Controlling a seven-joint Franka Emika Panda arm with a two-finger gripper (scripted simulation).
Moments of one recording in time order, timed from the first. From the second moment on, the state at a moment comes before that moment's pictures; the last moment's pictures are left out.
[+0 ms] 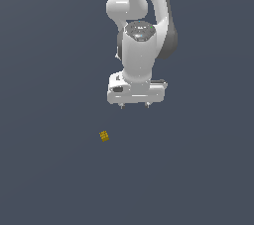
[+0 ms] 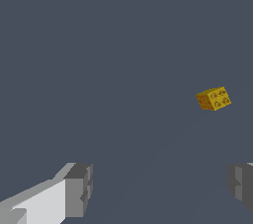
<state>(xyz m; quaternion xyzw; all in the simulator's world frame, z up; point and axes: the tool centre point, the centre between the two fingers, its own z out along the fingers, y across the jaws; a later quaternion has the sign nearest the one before) 0.009 0.031 0.190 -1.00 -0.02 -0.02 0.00</state>
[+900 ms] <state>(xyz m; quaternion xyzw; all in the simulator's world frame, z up) 0.017 0.037 0.209 -1.00 -0.02 -0.04 0.00</state>
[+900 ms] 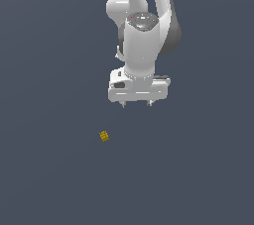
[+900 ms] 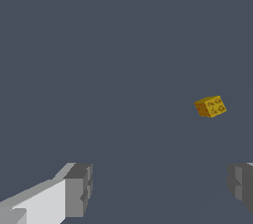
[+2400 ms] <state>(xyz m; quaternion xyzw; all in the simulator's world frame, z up) 0.066 -0.098 0.085 -0.98 -0.20 0.00 0.00</state>
